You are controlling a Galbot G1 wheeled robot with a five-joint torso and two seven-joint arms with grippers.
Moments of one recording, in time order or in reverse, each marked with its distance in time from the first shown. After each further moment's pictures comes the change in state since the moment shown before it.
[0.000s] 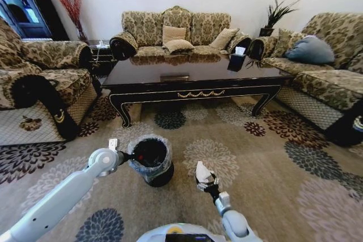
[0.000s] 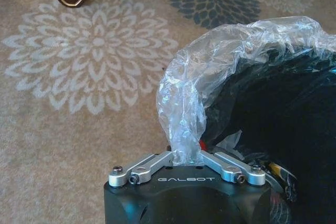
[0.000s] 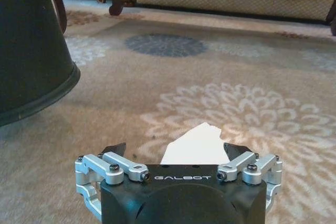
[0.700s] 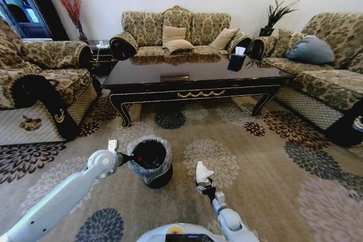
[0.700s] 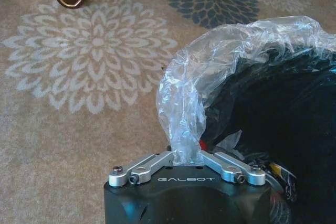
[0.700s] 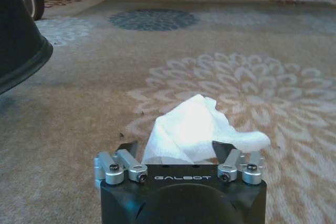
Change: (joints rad) left arm 0.015 0.001 -0.007 -0.015 0.013 0.000 0.003; right arm 0.100 0.008 -0.025 -0.148 0.093 -0.040 0.005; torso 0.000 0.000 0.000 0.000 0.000
